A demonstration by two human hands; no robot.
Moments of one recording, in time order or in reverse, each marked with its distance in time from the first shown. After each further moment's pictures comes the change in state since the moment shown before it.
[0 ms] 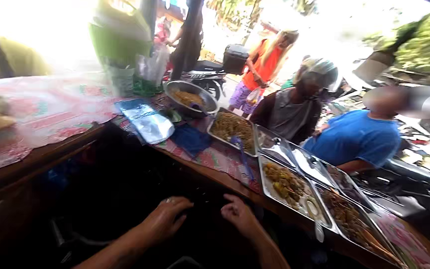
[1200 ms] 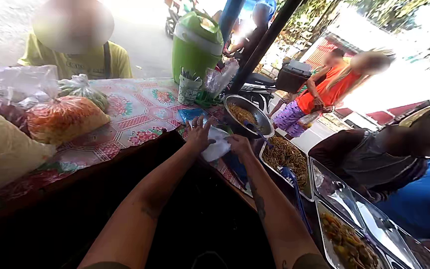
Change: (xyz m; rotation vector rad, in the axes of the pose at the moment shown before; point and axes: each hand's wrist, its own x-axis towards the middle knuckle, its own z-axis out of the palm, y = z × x) left_hand 0.157 -0.181 -0.174 0.401 0.426 -0.491; right_hand 0.314 -0.178 0.096 -0.058 0.011 -0.071
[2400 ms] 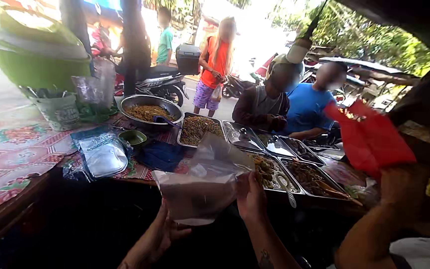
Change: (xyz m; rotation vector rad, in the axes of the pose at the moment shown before) left_hand -0.238 0.169 -0.018 -1.371 -0.805 -0.428; right_hand -0.303 0.066 -0.107 0.931 0.957 -0.074
